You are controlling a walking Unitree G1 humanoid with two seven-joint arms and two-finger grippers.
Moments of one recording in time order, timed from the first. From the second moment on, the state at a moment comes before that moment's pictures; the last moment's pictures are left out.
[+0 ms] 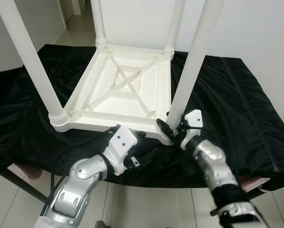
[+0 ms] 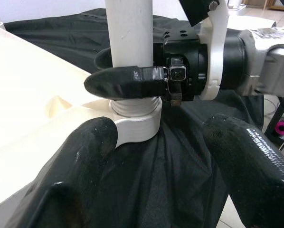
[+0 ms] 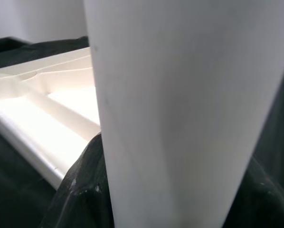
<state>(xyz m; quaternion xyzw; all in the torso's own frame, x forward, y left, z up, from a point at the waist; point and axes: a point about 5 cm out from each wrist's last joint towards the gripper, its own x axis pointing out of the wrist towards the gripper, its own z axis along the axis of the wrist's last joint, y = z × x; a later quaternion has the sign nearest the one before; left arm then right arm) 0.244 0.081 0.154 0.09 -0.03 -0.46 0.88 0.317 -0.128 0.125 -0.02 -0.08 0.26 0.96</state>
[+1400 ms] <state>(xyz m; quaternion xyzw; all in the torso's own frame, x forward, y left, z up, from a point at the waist) 0.245 0.083 0.161 0.10 -0.03 -0.47 0.88 0.329 -0.148 0.142 -0.09 -0.04 0.39 0.91</state>
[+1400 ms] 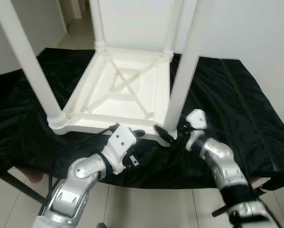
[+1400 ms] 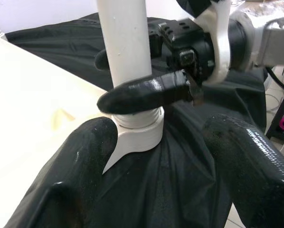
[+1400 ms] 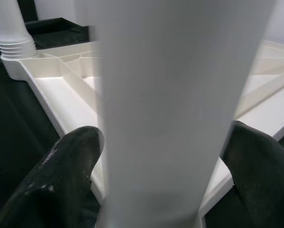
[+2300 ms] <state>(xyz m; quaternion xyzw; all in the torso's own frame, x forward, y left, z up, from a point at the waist) 0.244 0.081 0.165 0.09 -0.04 -0.47 0.88 0.323 -0.141 0.135 -0.05 -0.04 0.35 0.93</state>
